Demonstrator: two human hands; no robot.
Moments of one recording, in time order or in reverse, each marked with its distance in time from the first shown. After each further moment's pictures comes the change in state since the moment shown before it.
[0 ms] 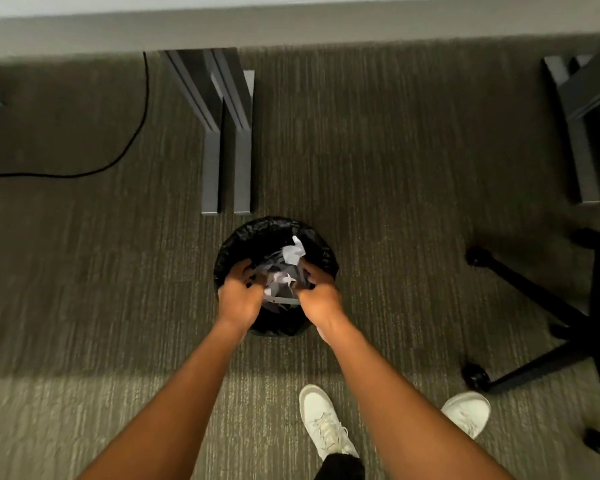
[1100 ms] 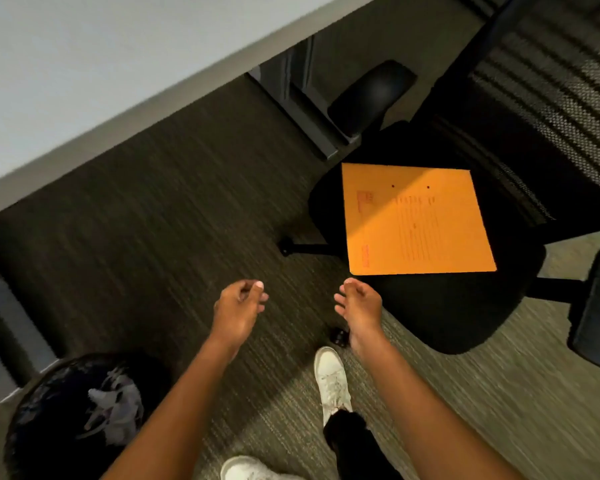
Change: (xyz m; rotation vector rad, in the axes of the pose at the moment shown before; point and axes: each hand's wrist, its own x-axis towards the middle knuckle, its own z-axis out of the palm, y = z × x) left_hand -0.163 0.208 0.343 0.262 -0.656 0.155; right_hand -0.092 0.135 -0.429 0.886 0.858 0.237
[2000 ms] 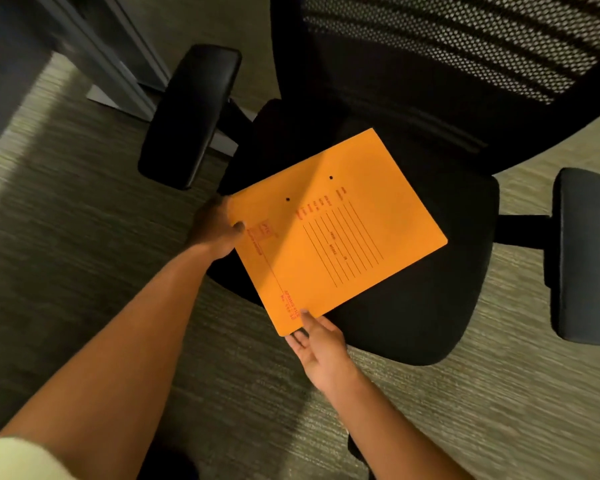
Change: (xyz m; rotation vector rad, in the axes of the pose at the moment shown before) left_hand 0.223 0.183 0.213 1.049 -0.231 0.468; right_hand 0.114 -0.023 -0.037 0.840 -0.051 0.603
